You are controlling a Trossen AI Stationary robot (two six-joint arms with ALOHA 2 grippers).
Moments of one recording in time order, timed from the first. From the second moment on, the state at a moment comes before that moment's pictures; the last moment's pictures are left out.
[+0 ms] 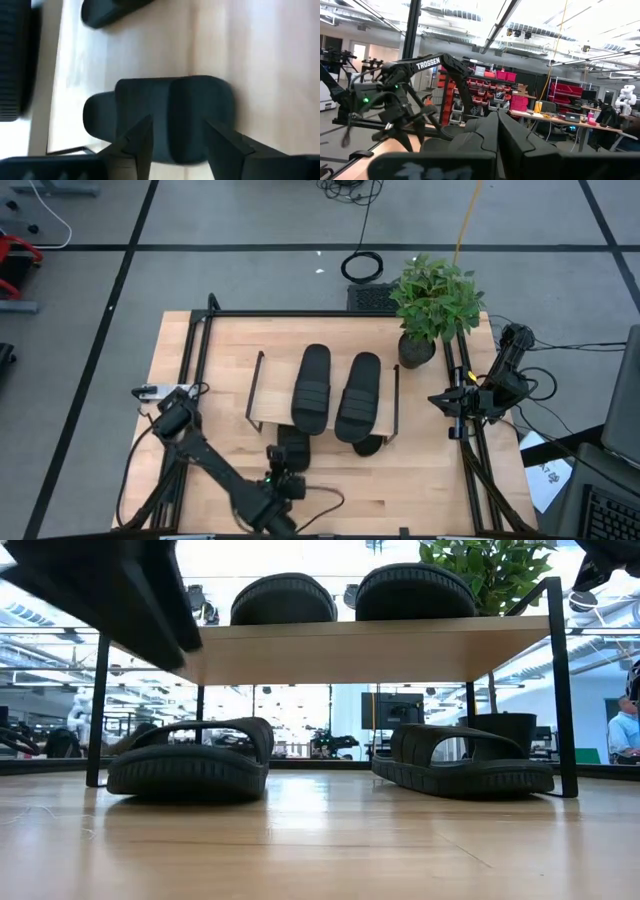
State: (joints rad) left arm -0.73 2.17 1.76 -1.28 -0.73 -0.72; right arm 1.00 0.11 0.04 0.62 0.96 -0.62
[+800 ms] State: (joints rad) left arm -0.77 2.17 1.60 -0.98 -0.54 -0.62; right arm 0.99 0.11 0.04 0.62 0.96 -0.61
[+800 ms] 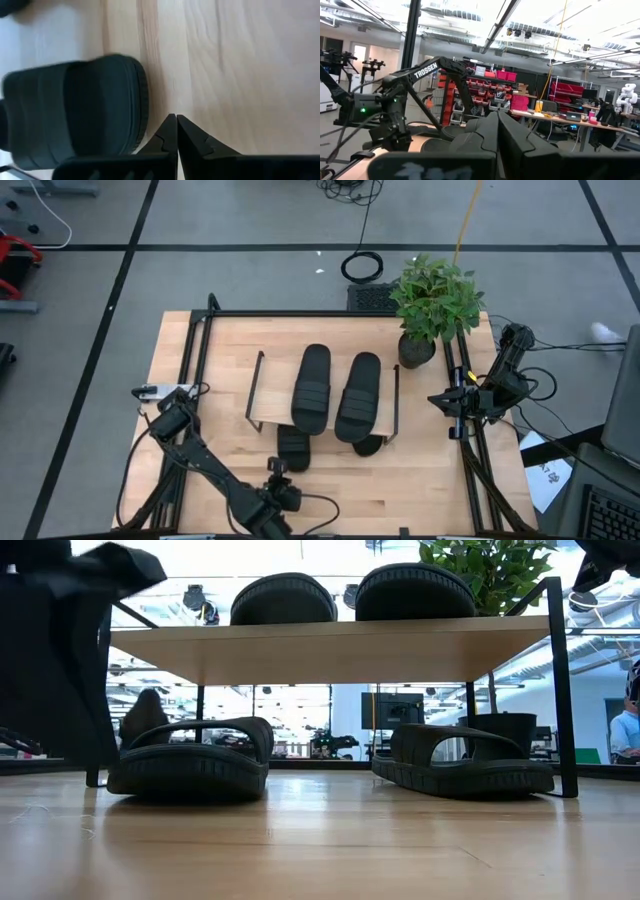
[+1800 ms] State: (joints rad) left arm -0.72 2.17 1.49 -0.92 -0.55 -0.60; right arm 1.00 0.11 0.04 0.62 0.96 -0.61
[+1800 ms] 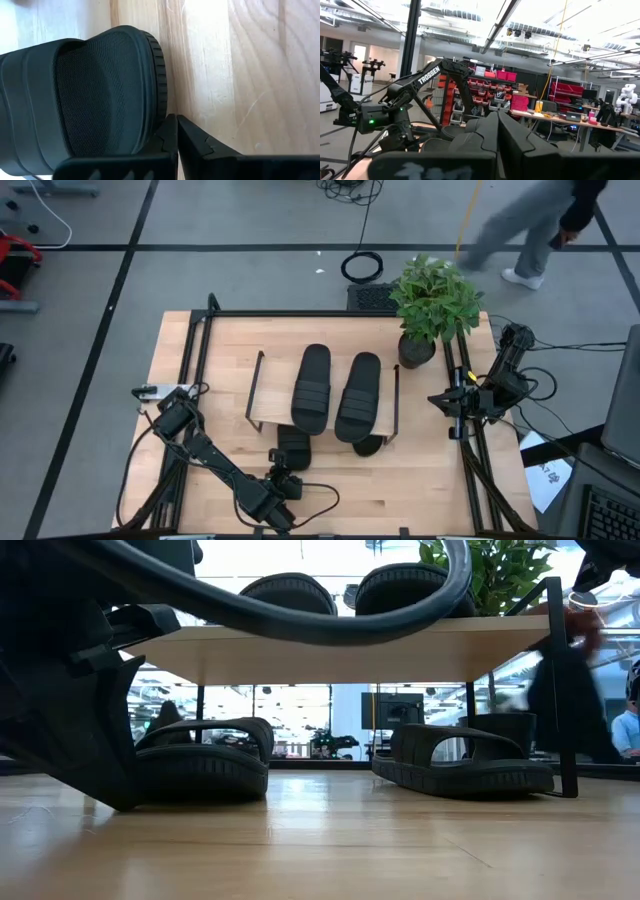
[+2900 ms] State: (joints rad) left arm -0.76 1.79 1.43 -1.57 -1.15 -1.11; right arm 1.00 0.12 0.04 0.62 0.94 -0.61
